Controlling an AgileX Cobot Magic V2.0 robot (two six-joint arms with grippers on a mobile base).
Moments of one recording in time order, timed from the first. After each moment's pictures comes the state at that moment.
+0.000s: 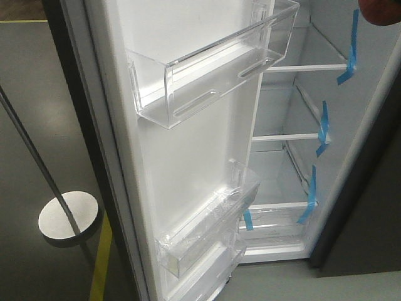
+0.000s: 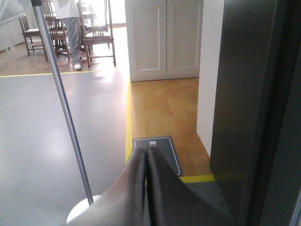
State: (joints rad) left arm 0.03 -0.01 0.02 0.07 0.18 -0.12; right arm -0.05 1.34 -1.59 0.45 0.78 -0.25
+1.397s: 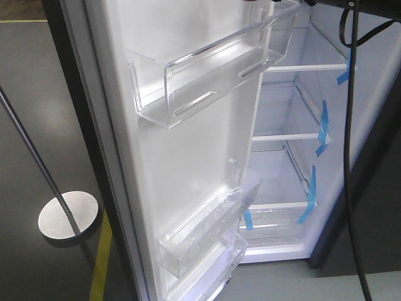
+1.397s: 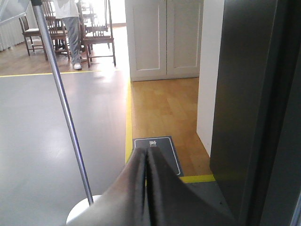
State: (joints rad) left arm 0.03 -0.01 0.02 0.07 0.18 -0.12; right arm 0.12 1.59 -1.60 1.47 0.74 -1.31
